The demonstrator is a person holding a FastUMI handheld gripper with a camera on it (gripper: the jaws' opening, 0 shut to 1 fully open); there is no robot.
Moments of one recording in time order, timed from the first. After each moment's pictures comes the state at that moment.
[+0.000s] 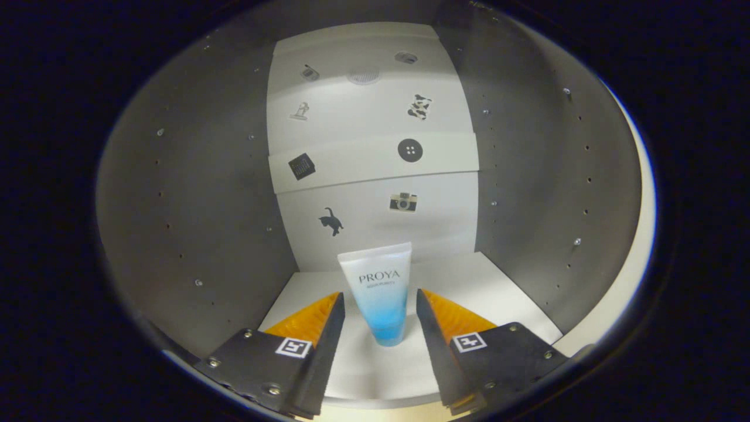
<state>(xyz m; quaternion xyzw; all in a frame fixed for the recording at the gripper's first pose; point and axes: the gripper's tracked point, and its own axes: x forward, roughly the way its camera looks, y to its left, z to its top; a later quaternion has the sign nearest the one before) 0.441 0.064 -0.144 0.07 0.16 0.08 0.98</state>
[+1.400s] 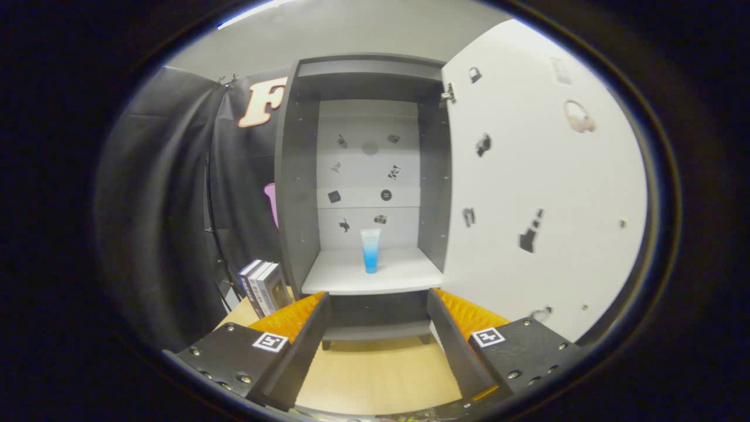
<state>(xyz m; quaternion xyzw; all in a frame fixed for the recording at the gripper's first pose) 0.086 -0.026 -0.046 0.02 0.11 0.02 0.99</state>
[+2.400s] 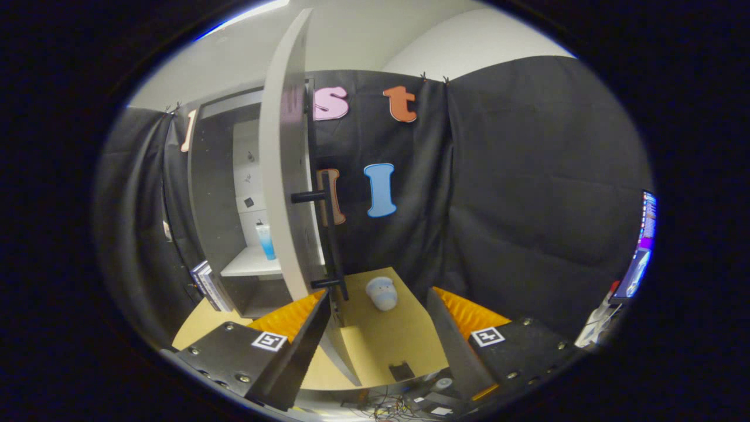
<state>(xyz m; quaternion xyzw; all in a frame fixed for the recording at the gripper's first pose) 0.028 -0.298 -0.060 0.07 0.12 -0.05 0.99</state>
